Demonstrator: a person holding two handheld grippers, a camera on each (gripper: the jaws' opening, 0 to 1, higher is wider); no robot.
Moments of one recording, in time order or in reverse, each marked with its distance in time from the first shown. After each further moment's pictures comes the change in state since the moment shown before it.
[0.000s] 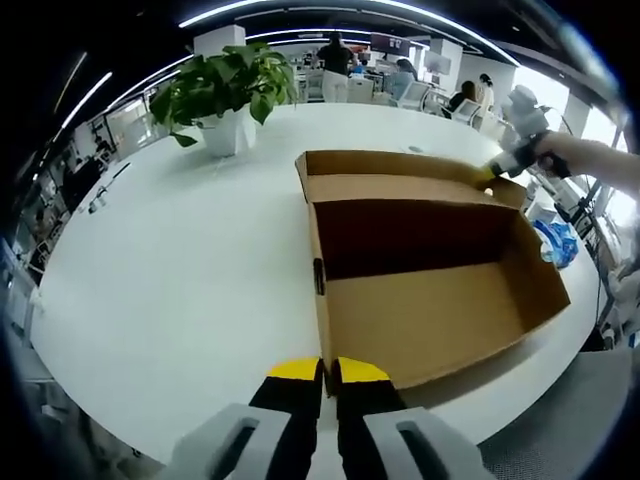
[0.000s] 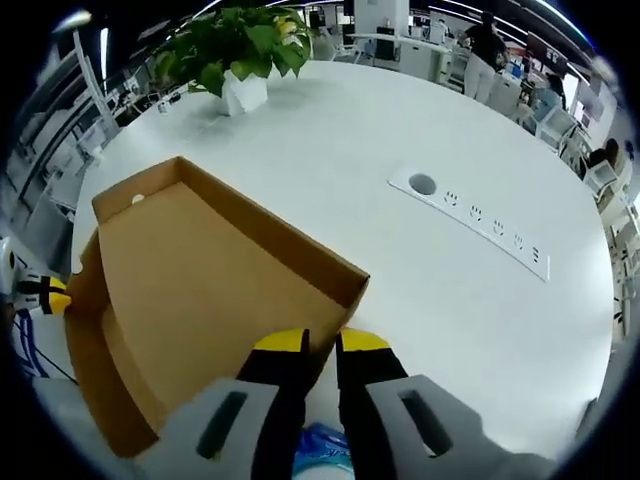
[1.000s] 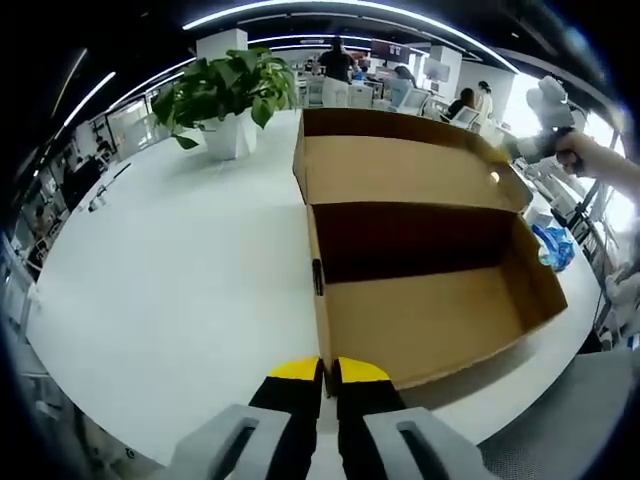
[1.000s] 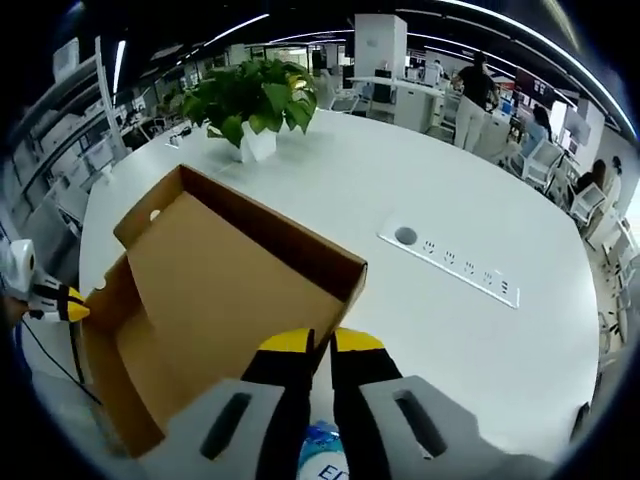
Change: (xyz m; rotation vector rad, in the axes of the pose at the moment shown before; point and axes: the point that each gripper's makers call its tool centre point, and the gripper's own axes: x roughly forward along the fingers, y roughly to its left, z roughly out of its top) left arm -0.005 -0.005 -0.001 -0.020 -0.036 -0.015; right arm -0.068 0.013 0.026 -0.036 -0.194 -0.033
